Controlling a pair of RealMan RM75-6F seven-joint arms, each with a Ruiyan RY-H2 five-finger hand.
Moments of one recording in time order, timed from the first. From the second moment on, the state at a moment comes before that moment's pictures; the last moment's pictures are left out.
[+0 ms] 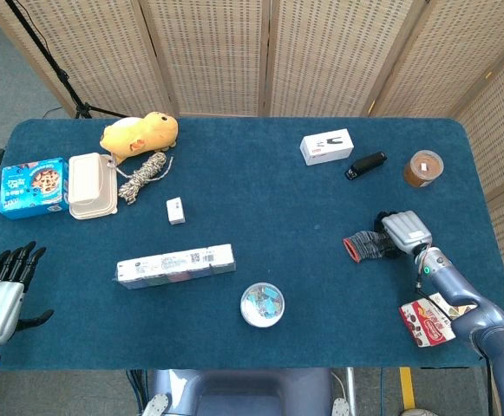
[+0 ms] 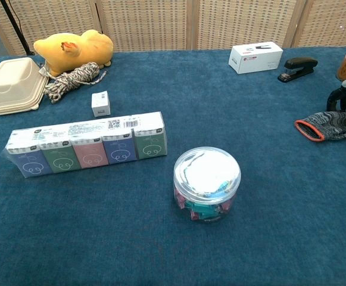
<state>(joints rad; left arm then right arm) -0.10 -1.13 -0.01 -1.68 1.50 1.43 0.13 0.71 -1.56 -0.07 -0.62 -1.61 0.77 0.52</state>
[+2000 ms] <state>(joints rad) -0.83 -1.10 -0.08 -1.73 1.73 0.82 -0.30 0.89 -1.21 0.16 -1.62 -0.99 0.57 0.40</state>
